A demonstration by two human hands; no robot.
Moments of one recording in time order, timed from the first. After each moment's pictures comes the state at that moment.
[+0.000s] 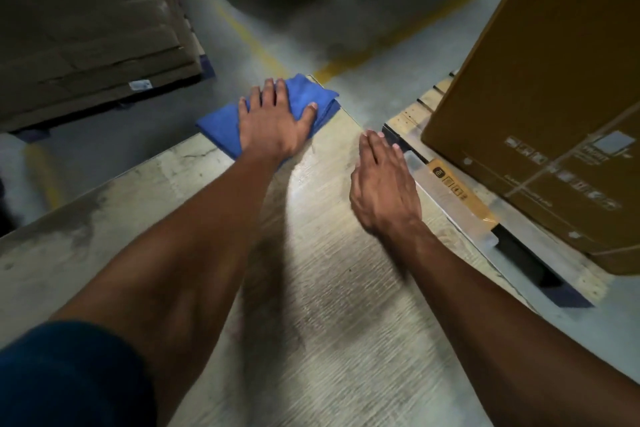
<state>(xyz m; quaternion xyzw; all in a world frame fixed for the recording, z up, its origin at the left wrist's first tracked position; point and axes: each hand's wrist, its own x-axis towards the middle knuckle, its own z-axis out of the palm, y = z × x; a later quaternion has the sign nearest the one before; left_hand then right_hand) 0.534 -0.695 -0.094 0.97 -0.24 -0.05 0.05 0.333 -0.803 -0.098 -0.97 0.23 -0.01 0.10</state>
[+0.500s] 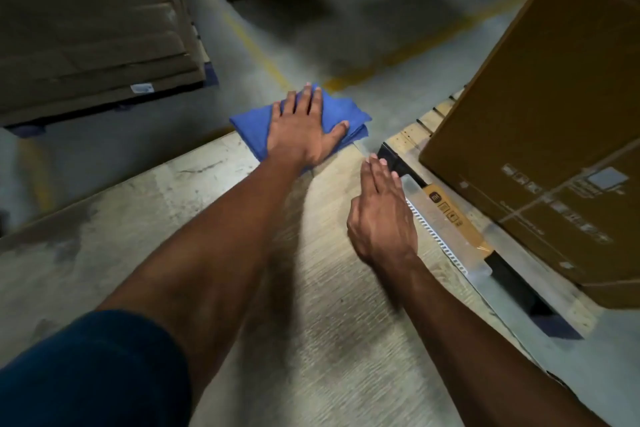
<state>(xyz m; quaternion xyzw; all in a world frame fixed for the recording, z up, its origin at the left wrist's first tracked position) 0.539 -0.741 -0.093 0.95 -0.30 -0.06 0.04 0.335 -0.805 -0.097 -0.96 0.23 0.00 0.12</state>
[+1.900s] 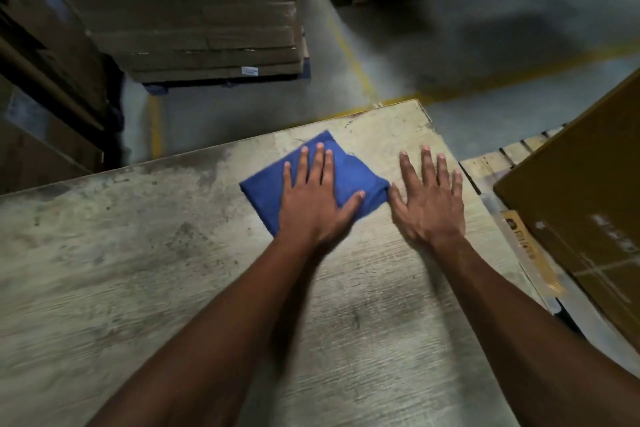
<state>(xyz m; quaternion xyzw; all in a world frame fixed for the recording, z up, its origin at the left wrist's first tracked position) 0.409 -0.557 -0.097 0.98 -0.16 -0.06 0.08 0.359 -0.771 -0.099 -0.99 0.13 0.03 0.07</state>
